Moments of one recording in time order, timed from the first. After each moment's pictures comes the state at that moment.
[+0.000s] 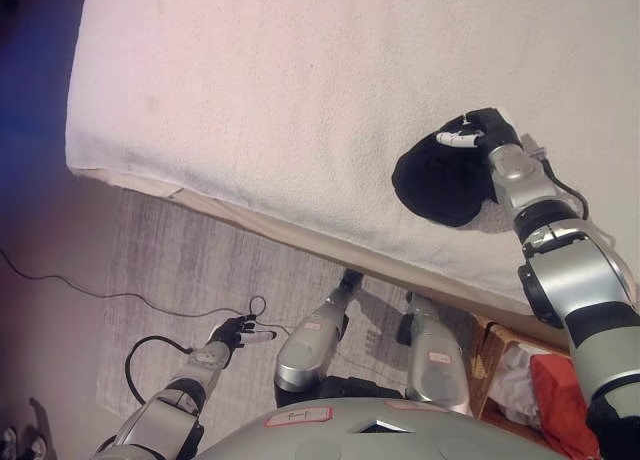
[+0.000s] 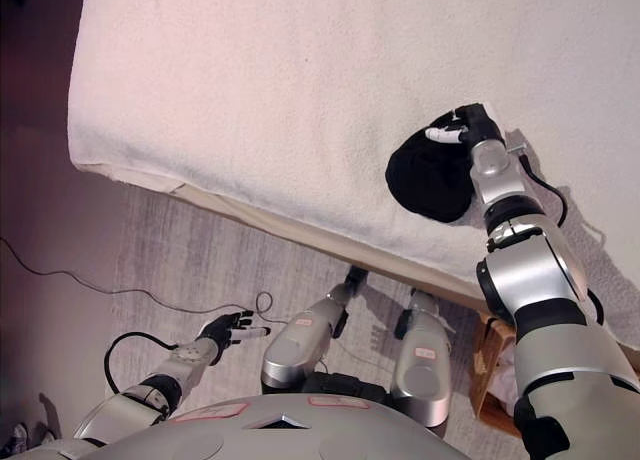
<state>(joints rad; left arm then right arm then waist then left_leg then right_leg) -0.11 0.29 -0.38 1.22 -0.17 -0.04 -0.03 -0.96 -0.50 0.46 1.31 0.22 -0.01 -0.02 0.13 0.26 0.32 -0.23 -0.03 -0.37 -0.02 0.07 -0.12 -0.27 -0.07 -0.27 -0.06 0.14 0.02</state>
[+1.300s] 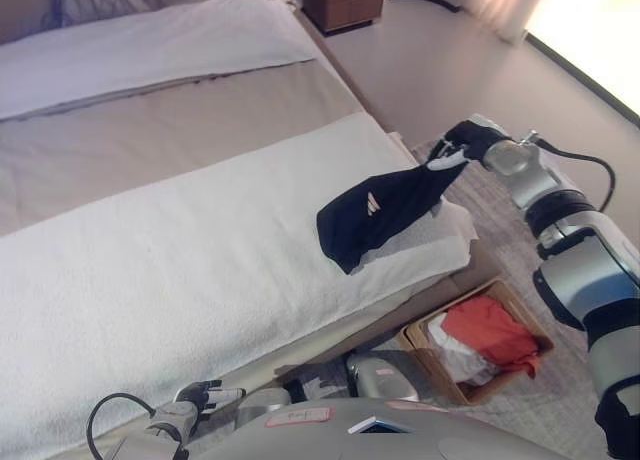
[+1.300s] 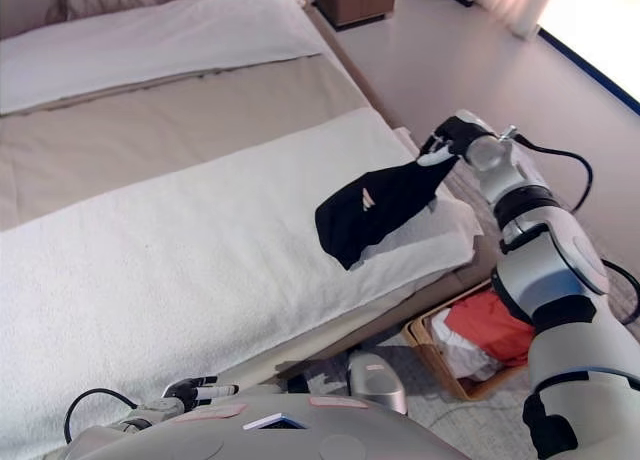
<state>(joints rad) 0.01 0.33 -0.23 1.38 -0.12 0.00 -0.06 -0.99 -0.65 0.73 1.21 0.00 0.06 0.20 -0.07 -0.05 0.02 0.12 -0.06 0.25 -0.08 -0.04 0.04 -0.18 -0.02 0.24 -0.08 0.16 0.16</state>
